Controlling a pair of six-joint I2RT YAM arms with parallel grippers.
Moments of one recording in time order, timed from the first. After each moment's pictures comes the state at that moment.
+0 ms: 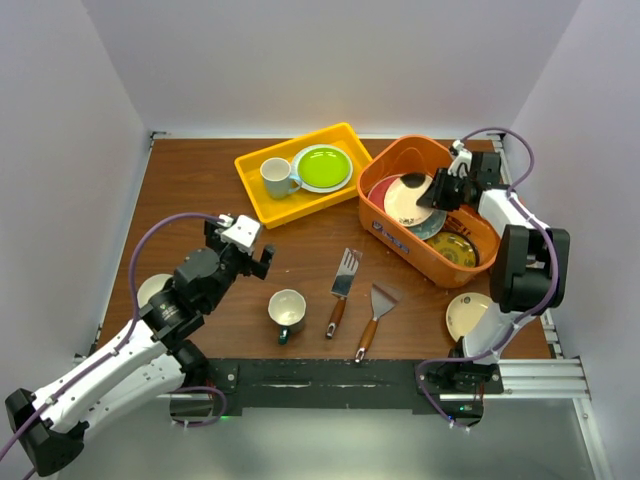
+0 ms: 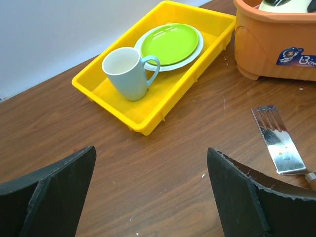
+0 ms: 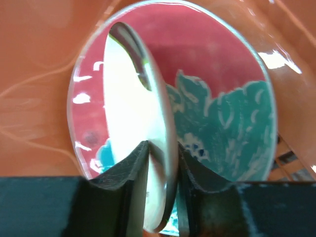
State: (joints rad) left arm -0.75 0.65 0.59 -0.11 -0.38 0.14; right arm -0.11 1.77 1.22 -0.28 -0.53 0.16
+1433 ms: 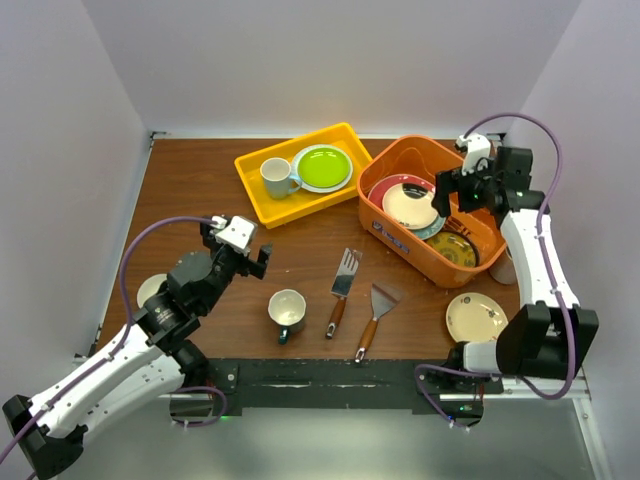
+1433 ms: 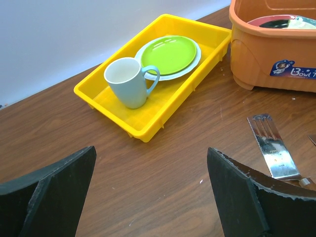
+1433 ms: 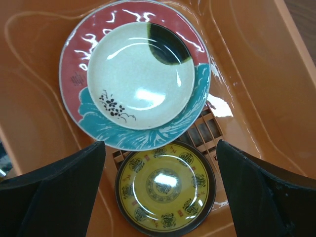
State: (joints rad) left arm -0.75 0.61 0.59 -0.10 -0.37 0.14; right arm -0.11 1.38 1.23 -0.59 -0.36 -0.30
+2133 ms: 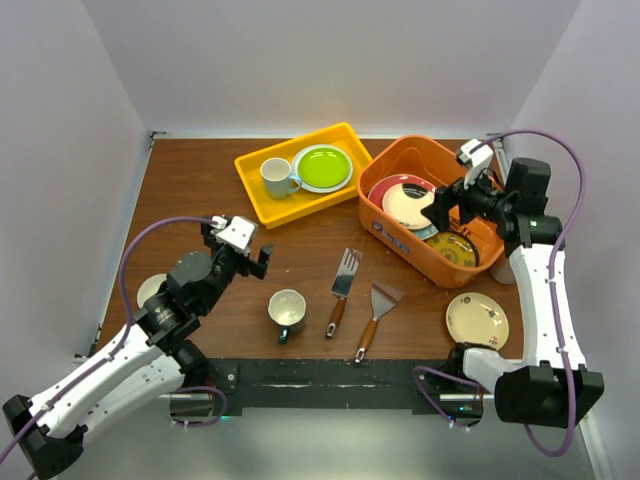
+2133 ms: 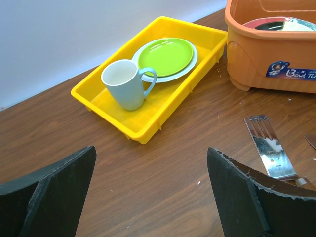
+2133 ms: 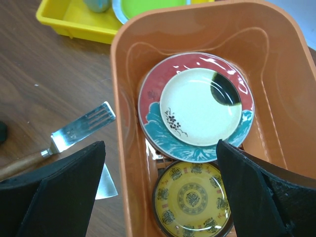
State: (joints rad) left arm -0.75 0.61 0.59 -0.10 -0.35 0.14; right arm -0.11 1.11 1.17 -0.62 -0.66 -0.38
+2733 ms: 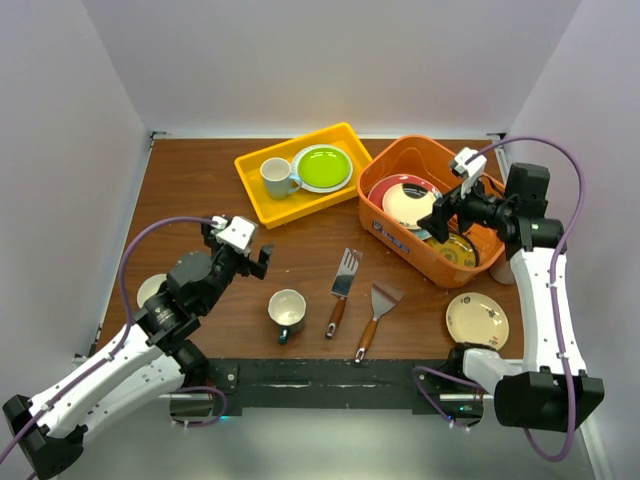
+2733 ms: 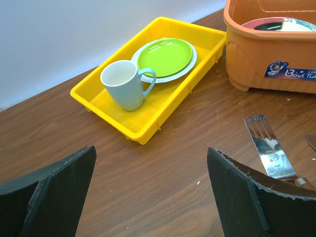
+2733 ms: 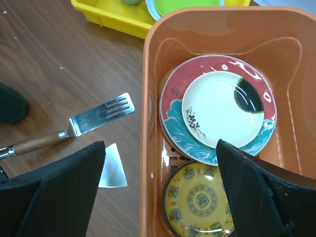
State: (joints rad) left arm -0.75 0.61 0.59 -0.09 -0.35 0.14; right arm -0.11 1.09 1.17 -0.72 -0.78 -0.48
